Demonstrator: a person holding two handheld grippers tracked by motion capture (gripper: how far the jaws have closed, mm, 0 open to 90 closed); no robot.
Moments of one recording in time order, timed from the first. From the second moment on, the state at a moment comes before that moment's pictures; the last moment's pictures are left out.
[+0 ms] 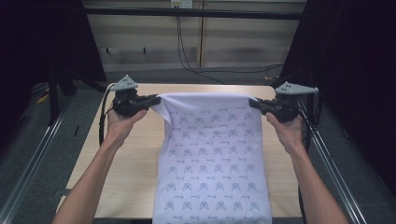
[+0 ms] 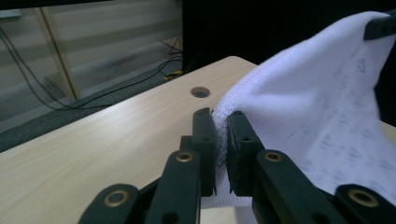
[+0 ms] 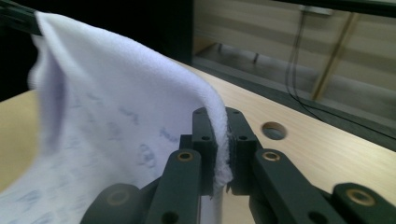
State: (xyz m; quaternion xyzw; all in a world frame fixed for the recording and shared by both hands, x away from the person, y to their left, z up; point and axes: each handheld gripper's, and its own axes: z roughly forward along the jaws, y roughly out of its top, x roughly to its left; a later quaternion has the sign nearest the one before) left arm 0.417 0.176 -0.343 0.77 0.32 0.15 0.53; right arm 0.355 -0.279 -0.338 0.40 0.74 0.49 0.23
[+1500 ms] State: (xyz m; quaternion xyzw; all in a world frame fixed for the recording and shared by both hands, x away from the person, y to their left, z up) left arm 0.306 0.159 -0.502 0.87 0.28 -0.01 0.40; right arm 0.248 -0.291 -0.497 0.43 0.82 0.36 0.08
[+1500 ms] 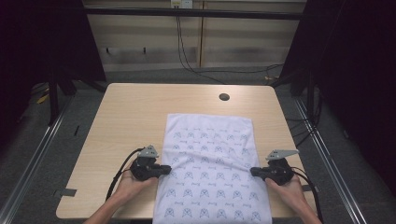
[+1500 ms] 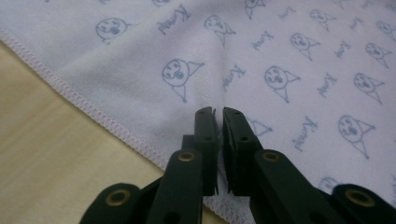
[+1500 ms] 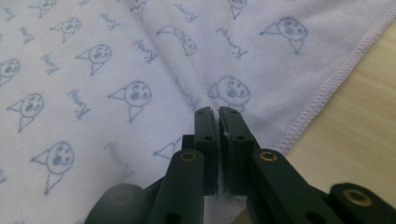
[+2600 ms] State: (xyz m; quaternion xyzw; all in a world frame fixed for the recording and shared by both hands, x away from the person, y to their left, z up) left arm 0.303 0.181 -0.475 0.84 0.29 -0.04 0.46; right arm 0.264 -0.299 -0.470 0.42 0.81 0.41 0.09
